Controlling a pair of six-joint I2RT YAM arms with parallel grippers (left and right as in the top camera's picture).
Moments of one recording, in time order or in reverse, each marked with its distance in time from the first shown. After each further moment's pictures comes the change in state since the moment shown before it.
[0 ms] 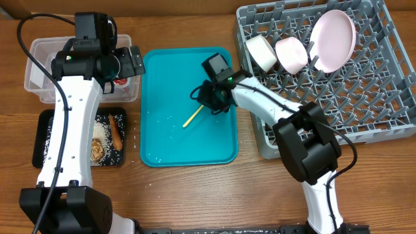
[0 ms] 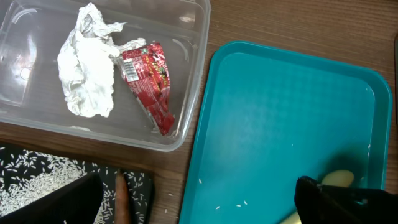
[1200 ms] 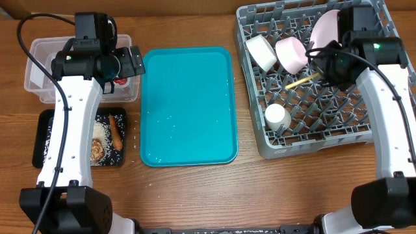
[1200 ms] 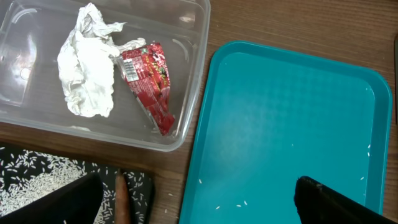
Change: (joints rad) left arm 0.000 0.000 0.000 0.000 0.000 0.000; right arm -0.547 -0.516 0.070 -0.541 0.304 -0.091
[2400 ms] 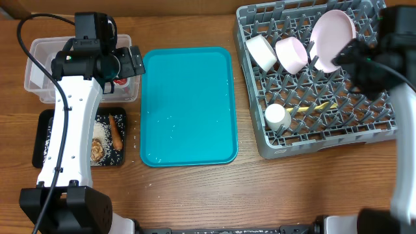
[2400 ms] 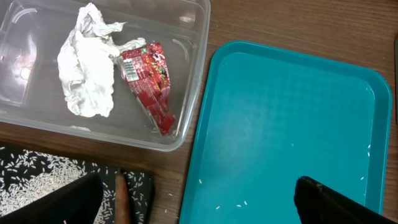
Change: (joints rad) left arm 0.000 0.000 0.000 0.000 0.000 0.000; right arm -0.105 -0.165 0.167 -0.225 -0.074 -0.172
